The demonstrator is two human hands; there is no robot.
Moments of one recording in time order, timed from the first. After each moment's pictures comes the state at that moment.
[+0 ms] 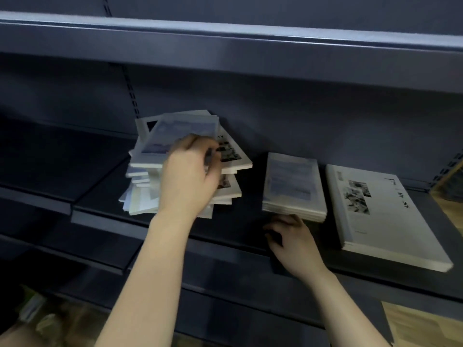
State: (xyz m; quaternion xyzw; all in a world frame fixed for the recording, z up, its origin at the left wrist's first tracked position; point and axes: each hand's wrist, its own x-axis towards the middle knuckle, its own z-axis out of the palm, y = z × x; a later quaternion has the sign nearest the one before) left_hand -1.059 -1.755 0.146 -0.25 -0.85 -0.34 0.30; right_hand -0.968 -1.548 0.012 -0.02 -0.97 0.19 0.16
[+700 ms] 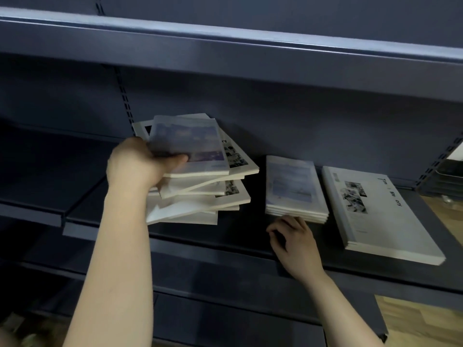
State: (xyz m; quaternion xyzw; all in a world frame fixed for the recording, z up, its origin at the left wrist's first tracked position) left_hand -1.121 -1.826 0.166 0.00 -0.94 -0.33 0.09; right_hand -0.974 -1.558 -0.003 -0.04 -0.96 0.17 0.24
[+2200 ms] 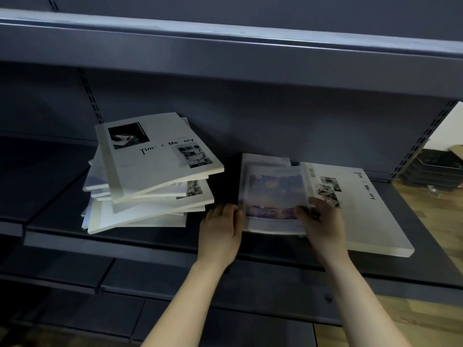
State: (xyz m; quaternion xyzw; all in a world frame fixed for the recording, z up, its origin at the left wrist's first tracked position) left_hand -1.035 -1.671 0.021 -0.24 -0.91 -0.34 0.07; right_hand -0.947 -1.494 0.056 -0.25 -0.81 0.46 0.28
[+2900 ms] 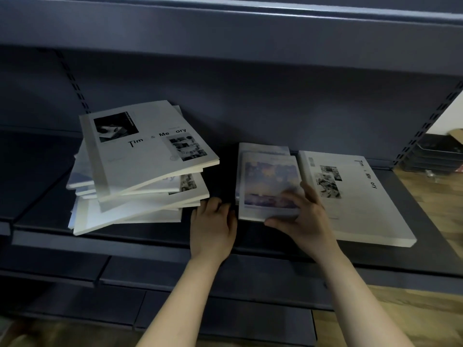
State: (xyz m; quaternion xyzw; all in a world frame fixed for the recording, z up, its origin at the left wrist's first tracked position) left_hand -1.047 -1.673 -0.002 -0.25 -0.93 -0.22 0.13; right_hand -0.956 -1.490 0.036 -0.16 -0.92 0.30 0.19
